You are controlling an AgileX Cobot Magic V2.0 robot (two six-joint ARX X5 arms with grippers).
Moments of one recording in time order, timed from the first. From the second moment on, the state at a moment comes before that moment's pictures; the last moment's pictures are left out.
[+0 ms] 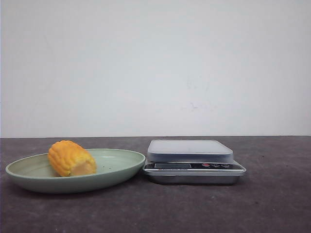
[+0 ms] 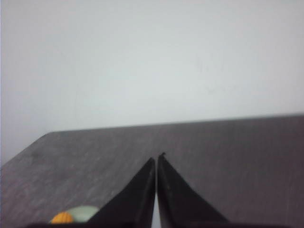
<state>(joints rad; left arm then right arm) -0.16 0.58 0.97 -0.65 0.24 -0.27 -0.12 0.36 0.84 -0.47 -0.51 0.28</state>
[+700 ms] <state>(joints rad) -0.16 0.70 1.02 -0.81 0.34 -0.30 -0.09 0.36 0.87 -0.59 -0.52 0.26</state>
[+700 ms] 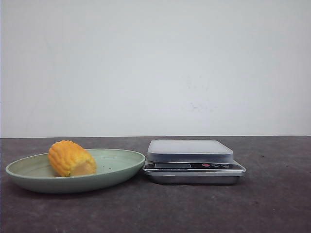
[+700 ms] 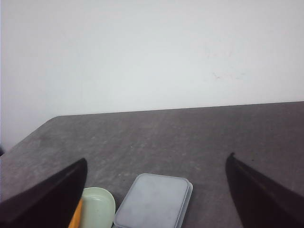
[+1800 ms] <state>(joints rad) -0.36 1.60 1.02 -0.65 0.31 -0.48 0.02 0.36 0.87 -0.81 -0.47 0.19</state>
